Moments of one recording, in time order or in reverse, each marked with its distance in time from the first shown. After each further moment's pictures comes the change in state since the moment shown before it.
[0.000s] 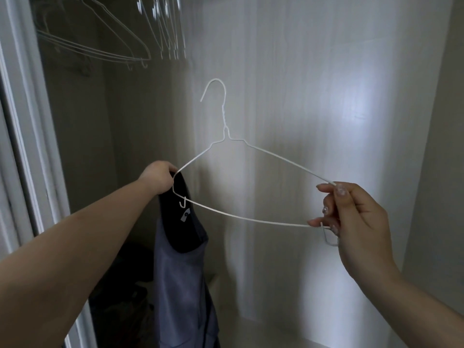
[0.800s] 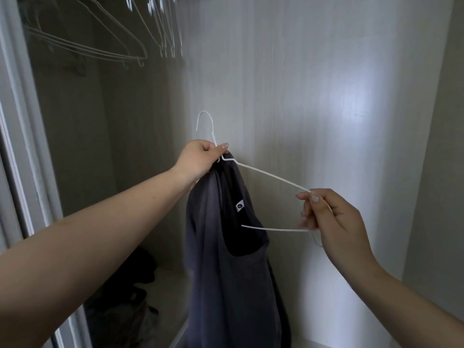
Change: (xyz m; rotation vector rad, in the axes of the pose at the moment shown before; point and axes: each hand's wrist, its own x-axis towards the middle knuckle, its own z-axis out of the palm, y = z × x) left_hand -0.020 0.096 0.005 -0.902 -0.021 0.061; right_hand 0.002 0.014 0.010 -0.187 -0.109 0.019
